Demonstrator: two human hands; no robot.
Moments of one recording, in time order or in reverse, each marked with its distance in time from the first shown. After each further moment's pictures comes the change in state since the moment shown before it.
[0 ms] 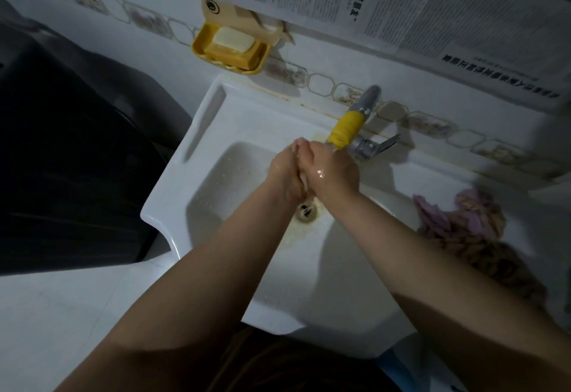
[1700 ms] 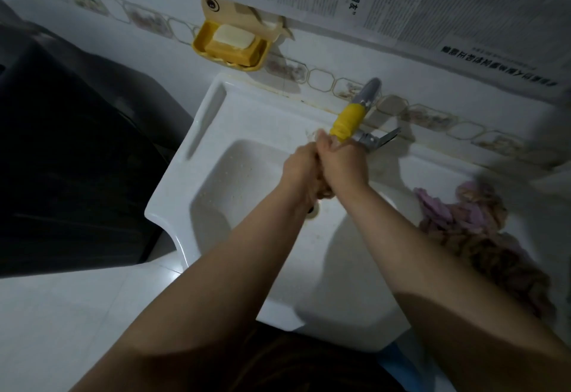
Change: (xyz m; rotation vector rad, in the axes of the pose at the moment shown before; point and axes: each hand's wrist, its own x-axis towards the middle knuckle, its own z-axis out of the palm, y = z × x) left_hand 0.014 -0.026 -0.001 0.491 0.010 0.275; right_hand 0.005 0.013 -0.005 0.327 0.006 0.285
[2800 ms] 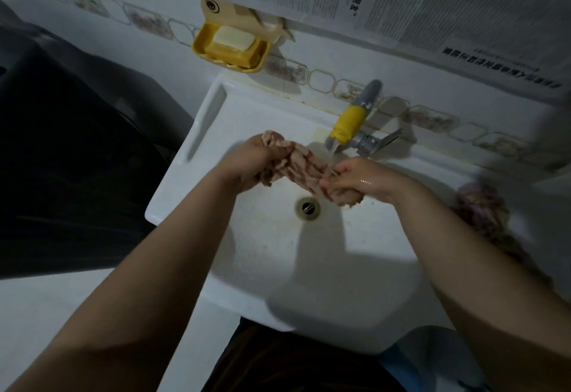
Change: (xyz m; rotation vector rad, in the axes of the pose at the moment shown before) left_hand 0.015 0.027 -0.094 0.125 -0.257 0.108; right_hand 0.017 0.036 -0.044 0.173 -0.842 0.111
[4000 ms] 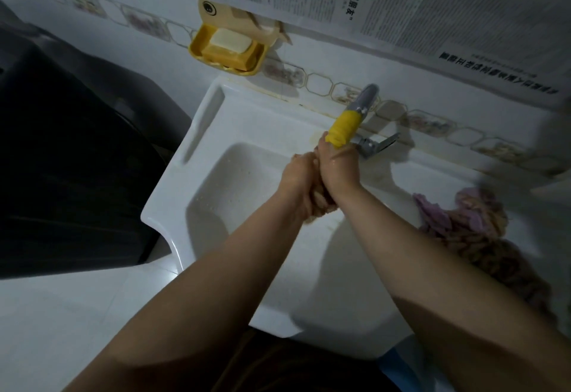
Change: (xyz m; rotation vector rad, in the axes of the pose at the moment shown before) left_hand 0.006 -0.013 0.096 -0.335 0.256 -0.319; right_hand 0.038 -0.025 0.050 0.082 0.851 -0.110
